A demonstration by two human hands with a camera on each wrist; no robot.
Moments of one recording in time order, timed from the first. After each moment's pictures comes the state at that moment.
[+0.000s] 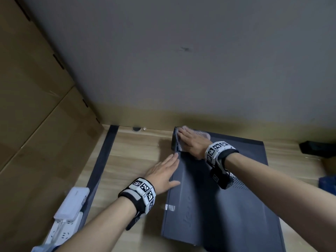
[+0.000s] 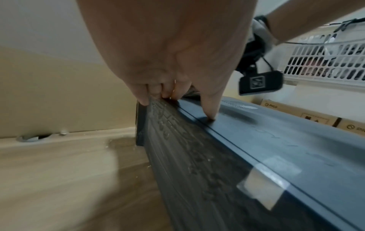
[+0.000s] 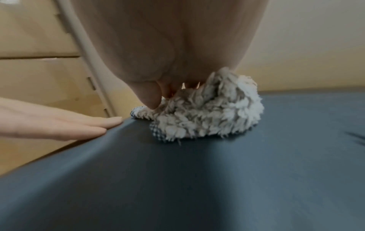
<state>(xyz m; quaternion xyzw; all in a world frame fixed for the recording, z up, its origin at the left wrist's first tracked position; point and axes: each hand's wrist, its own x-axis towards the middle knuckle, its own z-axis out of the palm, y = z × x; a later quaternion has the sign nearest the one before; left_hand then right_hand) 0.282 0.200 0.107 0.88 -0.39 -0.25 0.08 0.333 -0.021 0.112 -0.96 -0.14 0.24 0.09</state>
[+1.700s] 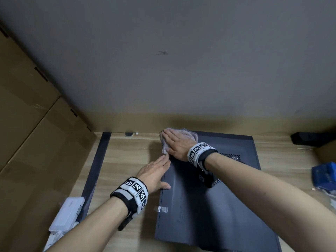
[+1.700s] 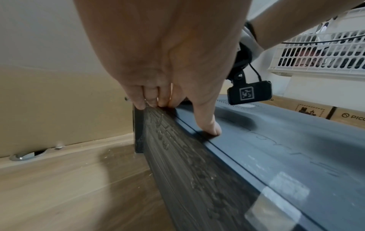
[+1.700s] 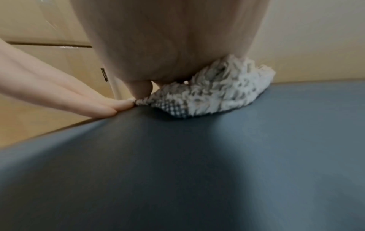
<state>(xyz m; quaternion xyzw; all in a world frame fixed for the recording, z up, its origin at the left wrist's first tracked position) 0.290 0.188 0.115 0.88 -0.40 -0.25 0.04 0.329 -0.007 0.094 -0.97 -0.16 0.17 0.02</state>
